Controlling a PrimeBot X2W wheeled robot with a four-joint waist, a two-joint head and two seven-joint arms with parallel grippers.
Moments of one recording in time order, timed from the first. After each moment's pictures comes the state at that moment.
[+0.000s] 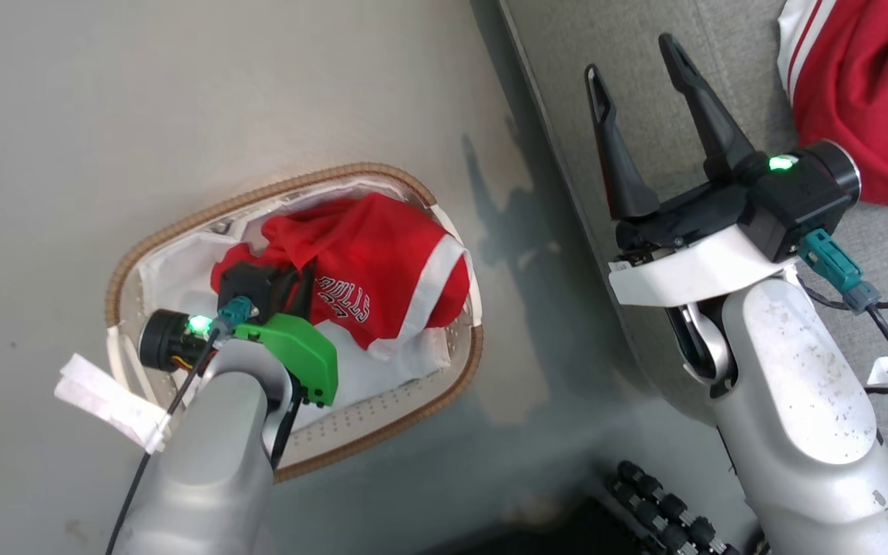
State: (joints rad) left arm -0.65 0.05 -0.38 0.92 -0.24 -0.13 -0.26; right arm -0.57 -0.05 0.22 0.09 0.14 0.13 -0.26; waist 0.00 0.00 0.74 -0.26
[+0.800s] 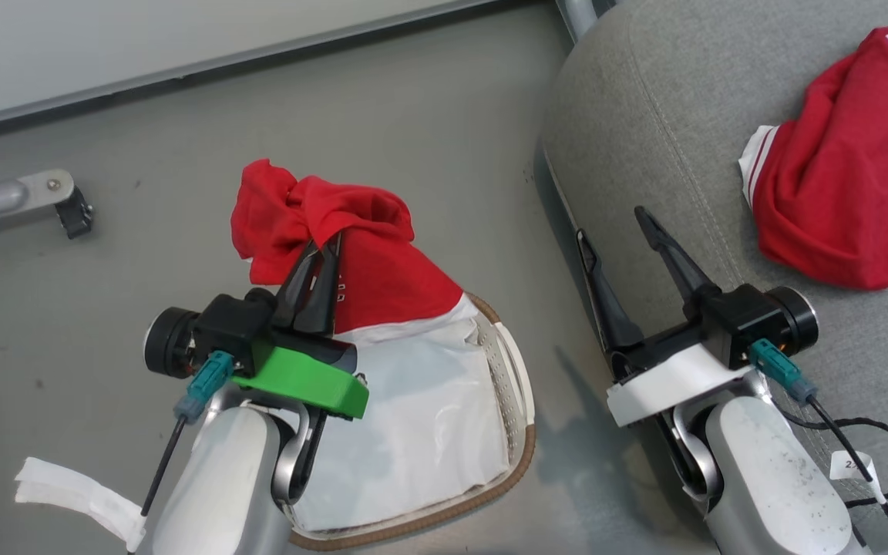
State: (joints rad) left arm -0.37 0.05 -0.31 0.28 -0.24 -0.13 -0.26; right arm -0.34 -0.05 0.23 0.18 0.13 0.13 -0.26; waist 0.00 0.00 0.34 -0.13
